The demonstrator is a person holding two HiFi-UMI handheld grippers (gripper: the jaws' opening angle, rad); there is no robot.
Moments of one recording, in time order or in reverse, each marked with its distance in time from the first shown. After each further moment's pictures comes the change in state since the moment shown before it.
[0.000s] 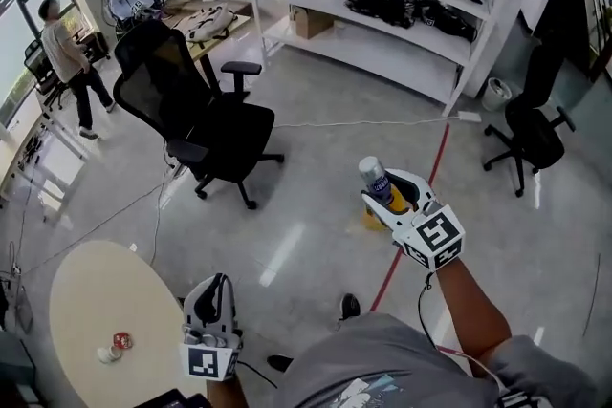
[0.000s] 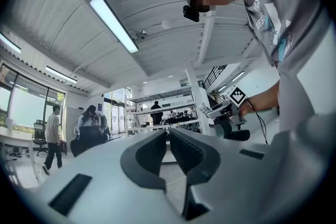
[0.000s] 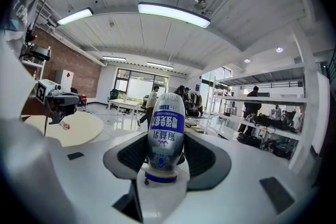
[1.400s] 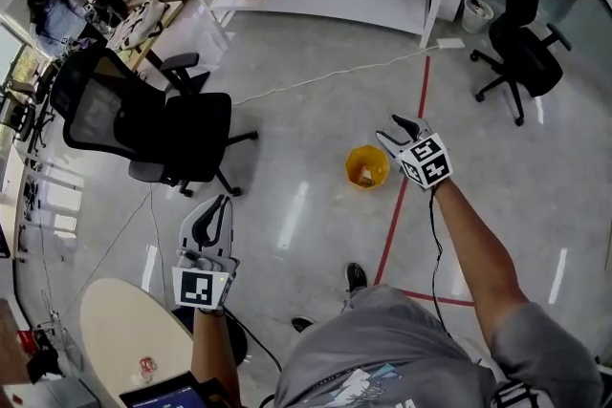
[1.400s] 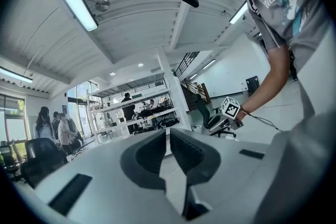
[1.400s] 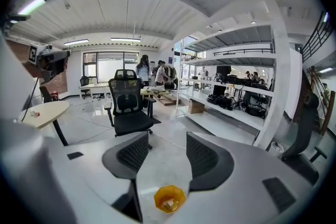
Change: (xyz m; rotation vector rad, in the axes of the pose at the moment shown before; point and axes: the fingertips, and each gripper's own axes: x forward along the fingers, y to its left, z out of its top) left arm 0.302 -0.112 -0.057 0.147 0.110 -0.325; right arm 0.000 -0.286 -0.288 0.207 0.281 -0.215
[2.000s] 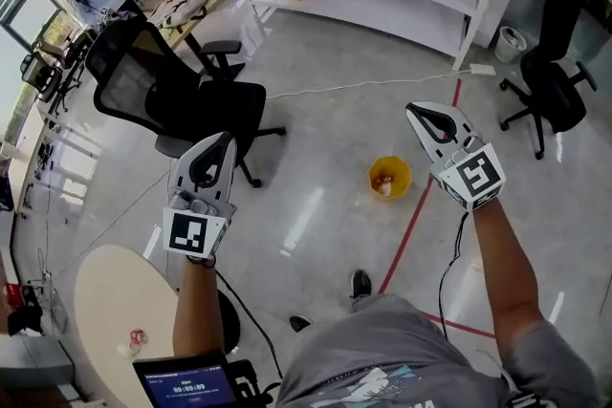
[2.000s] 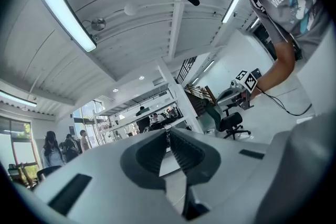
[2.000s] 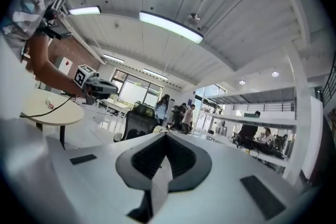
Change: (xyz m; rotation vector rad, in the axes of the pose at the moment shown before) left arm 0.005 0.073 0.076 0.147 -0.140 0.059; right arm -0.100 0.084 0.209 -0.324 -0.448 0.105
